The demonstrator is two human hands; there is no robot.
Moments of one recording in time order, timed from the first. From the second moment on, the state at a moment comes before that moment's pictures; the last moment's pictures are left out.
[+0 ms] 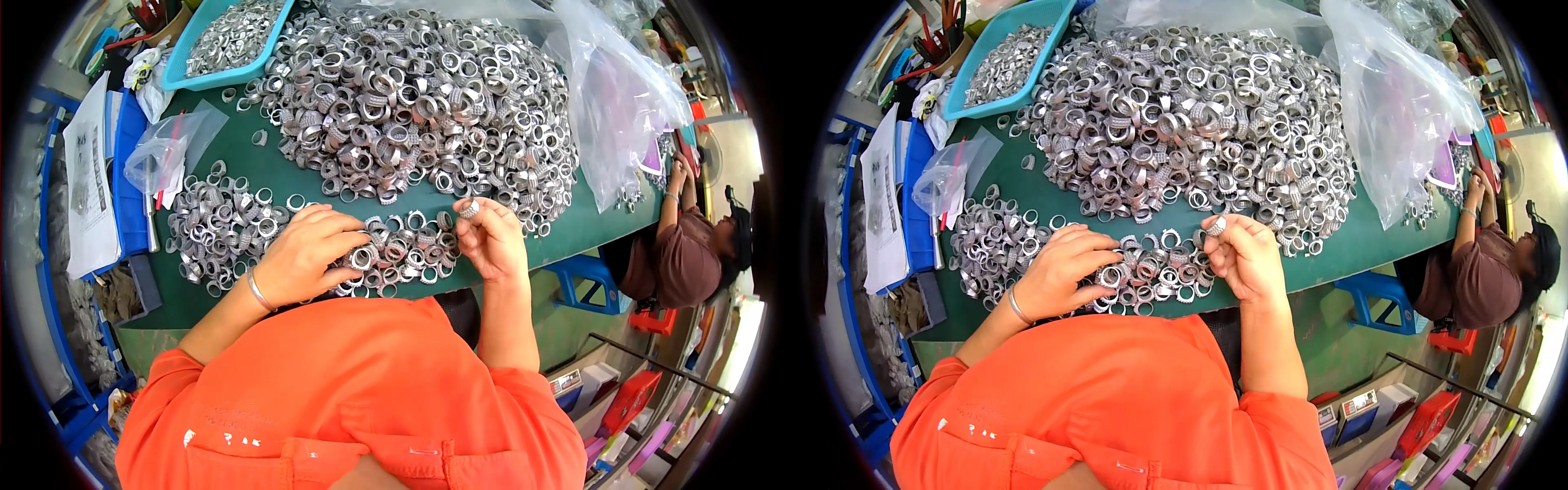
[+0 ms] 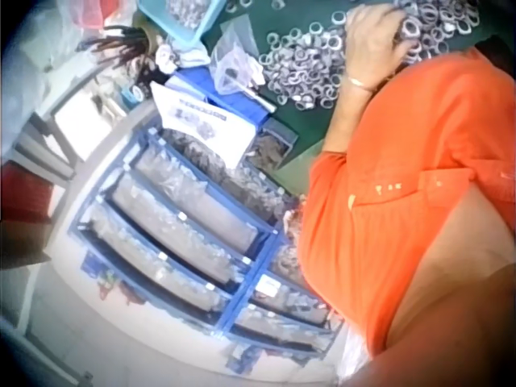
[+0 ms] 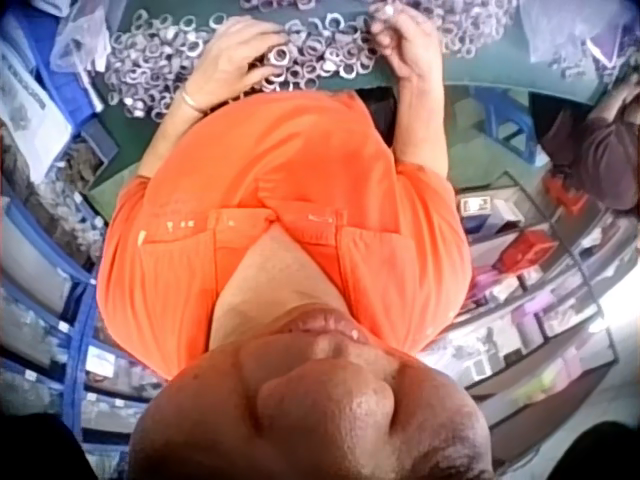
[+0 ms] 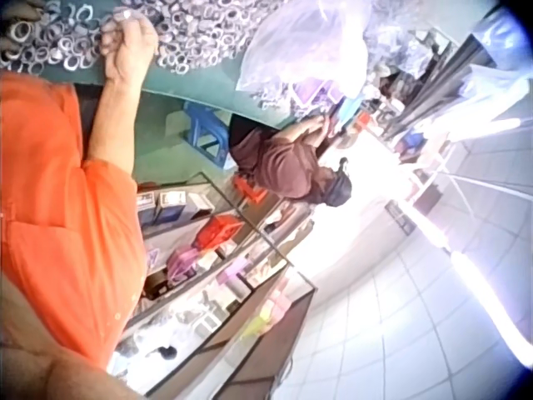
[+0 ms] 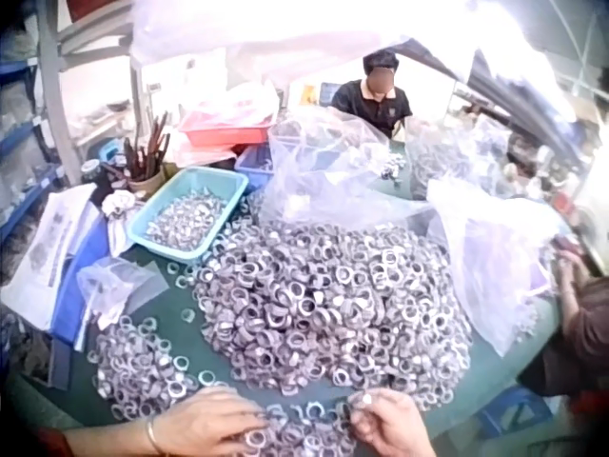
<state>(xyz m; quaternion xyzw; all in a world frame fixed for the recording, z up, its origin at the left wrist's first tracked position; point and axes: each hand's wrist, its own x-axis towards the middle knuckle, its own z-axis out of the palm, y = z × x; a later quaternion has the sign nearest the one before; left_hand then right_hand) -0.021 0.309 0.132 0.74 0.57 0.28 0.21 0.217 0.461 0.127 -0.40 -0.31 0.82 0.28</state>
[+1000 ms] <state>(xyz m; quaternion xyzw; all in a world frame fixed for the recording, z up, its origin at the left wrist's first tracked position) -0.020 0.310 0.135 0.75 0.56 0.29 0.20 0.203 0.460 0.131 -0.47 -0.57 0.60 0.31</state>
